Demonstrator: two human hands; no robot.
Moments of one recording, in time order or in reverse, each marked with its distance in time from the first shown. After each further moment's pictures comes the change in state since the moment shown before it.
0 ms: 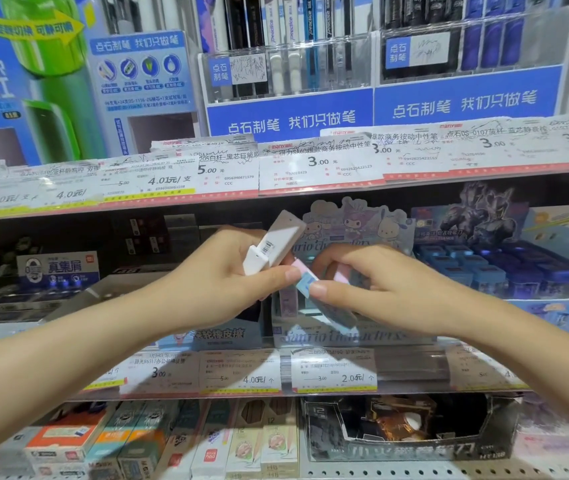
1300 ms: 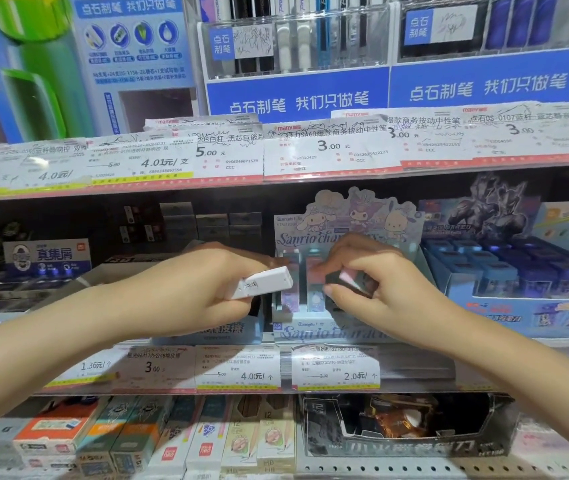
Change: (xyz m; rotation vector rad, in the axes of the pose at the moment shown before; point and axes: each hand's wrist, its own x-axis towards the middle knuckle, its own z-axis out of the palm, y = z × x) left_hand -0.006 -0.023 -0.019 0.582 -0.236 0.201; right_hand 0.000 0.015 0.022 0.109 0.223 -0.079
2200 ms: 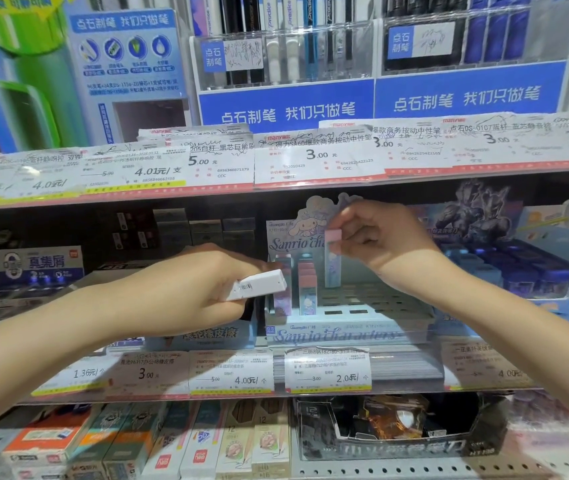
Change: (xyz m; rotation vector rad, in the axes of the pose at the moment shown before) left_hand 0.002 0.004 -0.008 -0.008 -0.002 0.024; right_hand 0.031 0.024 -0.017 0.167 0.161 0.305
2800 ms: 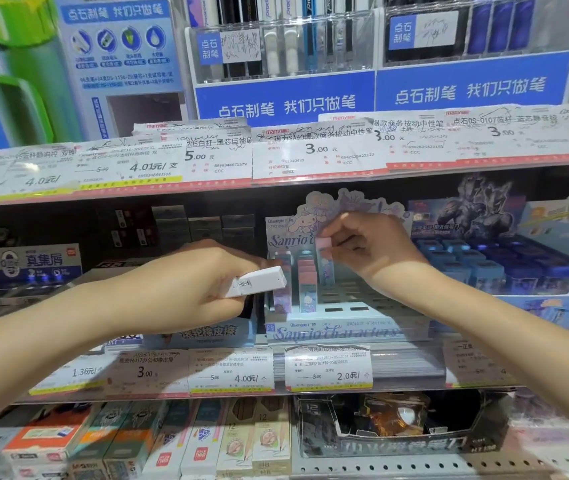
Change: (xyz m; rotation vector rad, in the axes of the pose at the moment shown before) left_hand 0.000 0.008 -0.003 -0.018 -0.029 -0.070; right_hand 0.002 0.014 0.016 -0.084 -0.012 -0.006
